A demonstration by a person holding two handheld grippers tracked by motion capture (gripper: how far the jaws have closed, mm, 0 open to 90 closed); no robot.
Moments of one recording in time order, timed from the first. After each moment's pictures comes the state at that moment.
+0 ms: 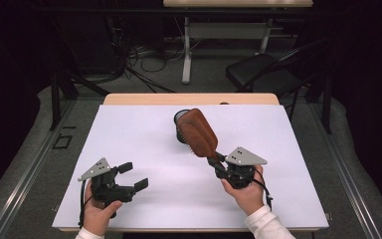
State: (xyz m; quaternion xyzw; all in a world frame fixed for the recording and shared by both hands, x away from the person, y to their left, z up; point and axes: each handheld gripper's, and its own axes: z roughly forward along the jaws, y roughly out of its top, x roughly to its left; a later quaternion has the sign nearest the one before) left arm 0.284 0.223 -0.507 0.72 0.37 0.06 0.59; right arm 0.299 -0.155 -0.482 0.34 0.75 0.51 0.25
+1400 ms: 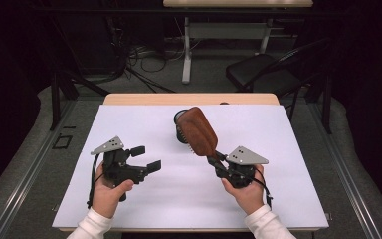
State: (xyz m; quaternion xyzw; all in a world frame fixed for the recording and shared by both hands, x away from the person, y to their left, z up) left arm 0.315 0.187 -0.456 0.73 0.37 0.03 0.58; right arm 0.299 -0.156 -0.479 0.34 0.74 0.52 0.24
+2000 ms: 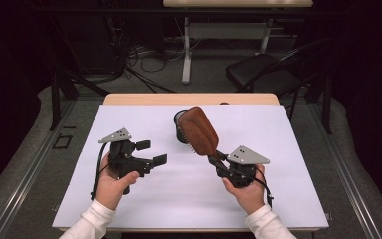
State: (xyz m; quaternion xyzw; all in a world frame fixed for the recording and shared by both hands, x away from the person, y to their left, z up) left arm 0.329 0.171 -0.439 0.74 0.36 0.02 0.56; right arm 0.299 -0.158 -0.478 0.34 0.74 0.53 0.24
